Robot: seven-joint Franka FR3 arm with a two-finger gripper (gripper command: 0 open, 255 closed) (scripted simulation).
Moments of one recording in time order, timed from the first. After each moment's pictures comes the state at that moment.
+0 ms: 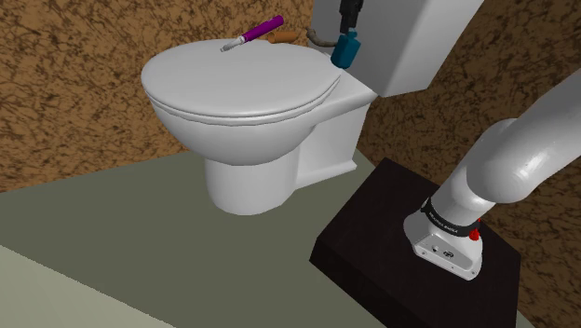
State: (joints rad) arm -0.04 -0.22 -0.07 -1.82 0.01 1.52 -0.39
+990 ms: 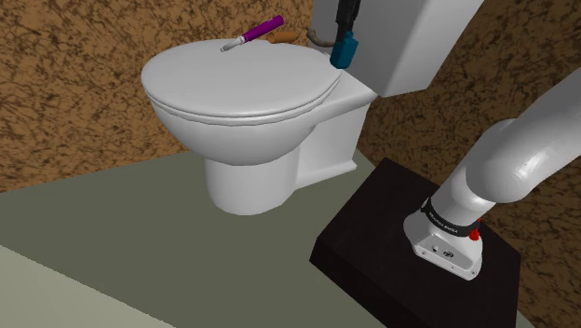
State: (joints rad) arm -0.06 -0.21 -0.06 -1.86 0.00 1.58 -0.40
